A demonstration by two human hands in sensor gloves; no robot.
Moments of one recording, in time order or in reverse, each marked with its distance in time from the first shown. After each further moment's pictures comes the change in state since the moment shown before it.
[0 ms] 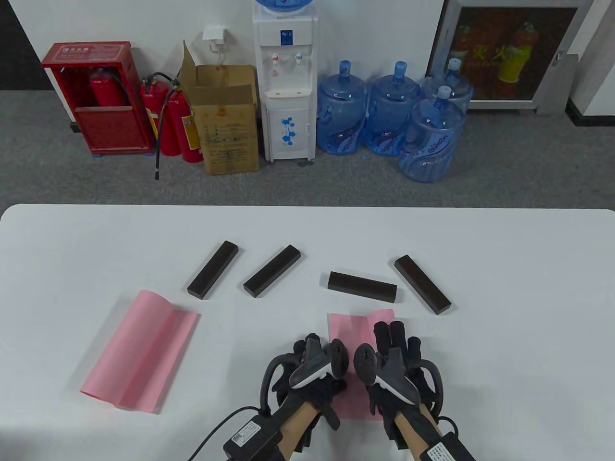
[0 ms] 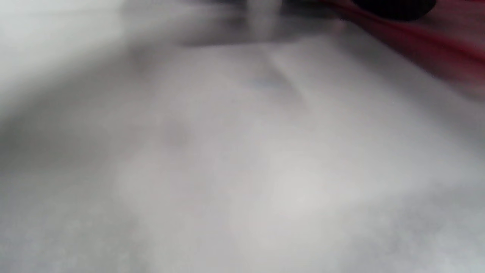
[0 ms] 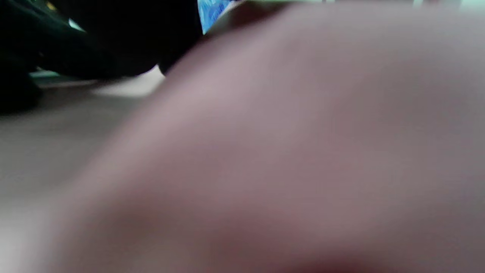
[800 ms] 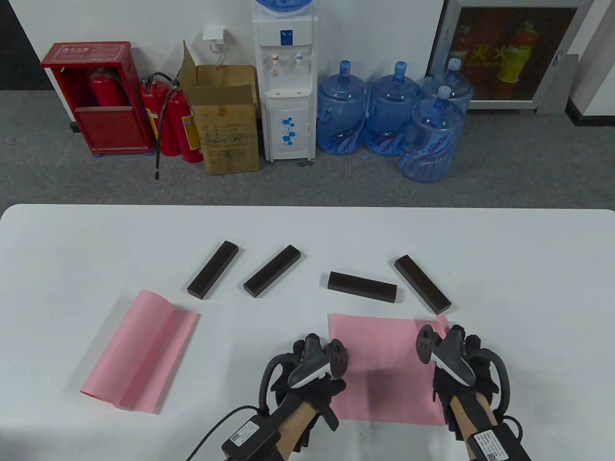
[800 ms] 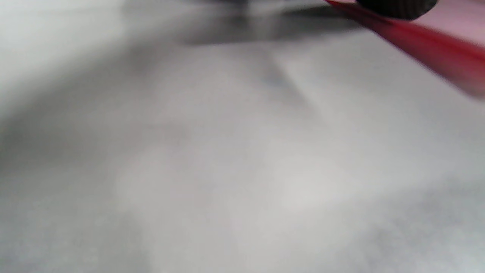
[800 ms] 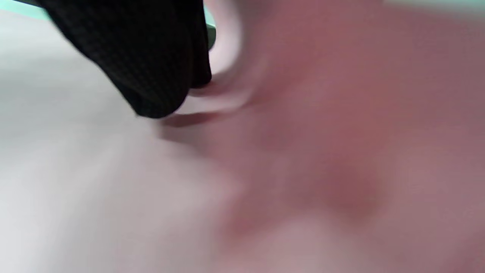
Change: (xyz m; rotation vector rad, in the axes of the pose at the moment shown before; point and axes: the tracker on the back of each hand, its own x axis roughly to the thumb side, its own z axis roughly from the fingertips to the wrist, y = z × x) left_hand -0.001 -0.001 0.000 -0.005 -0.006 -0.007; right_hand -0.119 -0.008 -0.016 0.082 0.293 0.145
